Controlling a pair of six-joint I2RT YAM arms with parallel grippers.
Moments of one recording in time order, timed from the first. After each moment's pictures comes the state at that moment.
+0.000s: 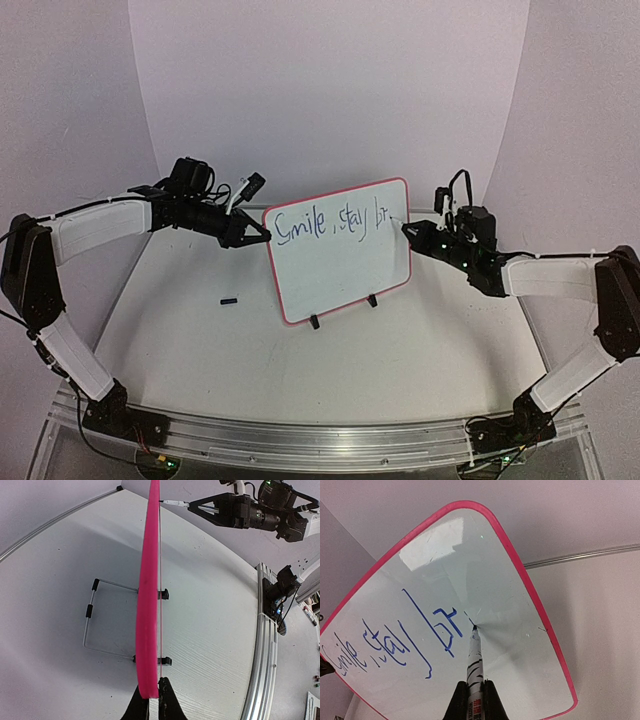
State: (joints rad) left arm -0.47 1.61 1.29 -0.38 0.75 0.16; right arm 0.45 1.49 0.80 0.44 -0.09 0.54
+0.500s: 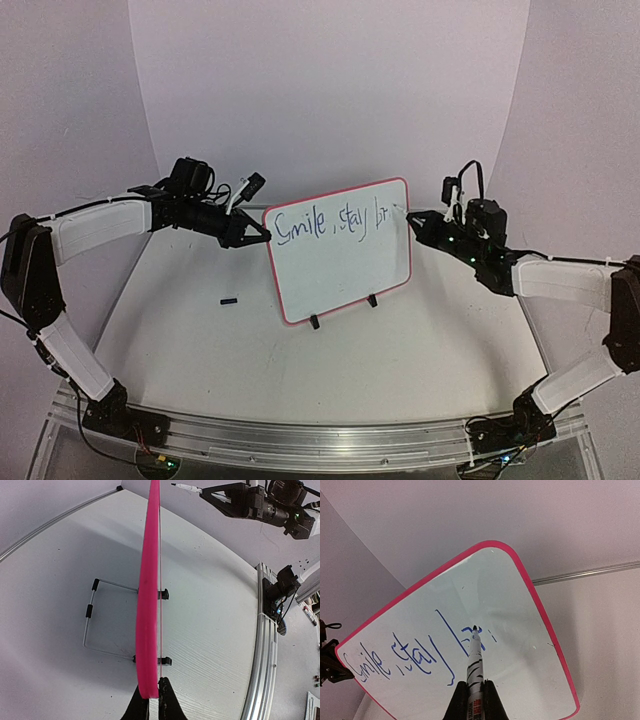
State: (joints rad) left arm -0.47 1.61 1.29 -0.38 0.75 0.16; right arm 0.45 1.41 0.80 0.43 -0.09 0.54
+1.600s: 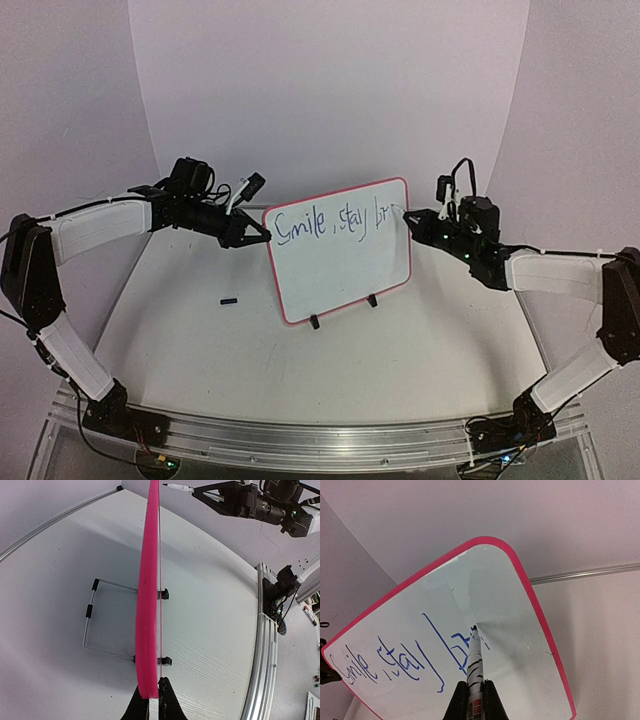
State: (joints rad) left arm -0.47 1.61 1.29 -0.38 0.74 0.16; right arm 0.45 1.48 0.86 0.41 -0.08 0.51
